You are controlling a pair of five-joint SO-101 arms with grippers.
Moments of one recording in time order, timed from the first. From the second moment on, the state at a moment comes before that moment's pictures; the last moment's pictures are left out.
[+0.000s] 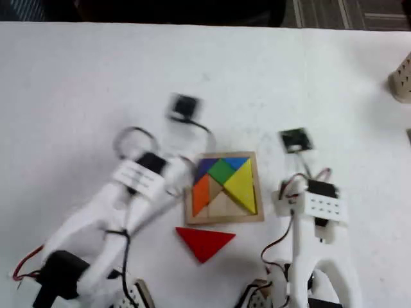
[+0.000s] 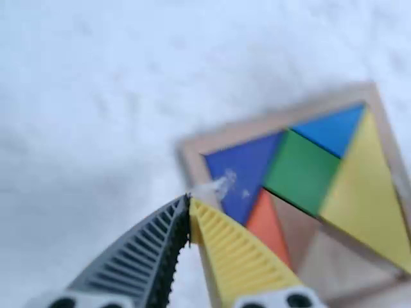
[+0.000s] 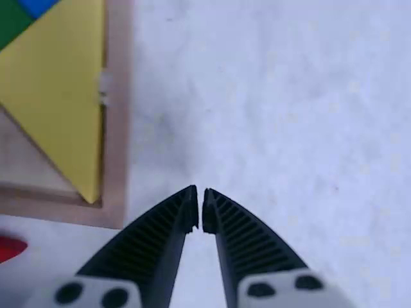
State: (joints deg) left arm 18.0 -15.2 44.5 41.9 14.3; right arm 6.1 -34.4 62.5 55.4 27.2
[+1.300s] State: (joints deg) left arm -7.3 7.7 30.3 27.9 14.2; right arm -62.8 -22.3 60.7 63.4 22.9
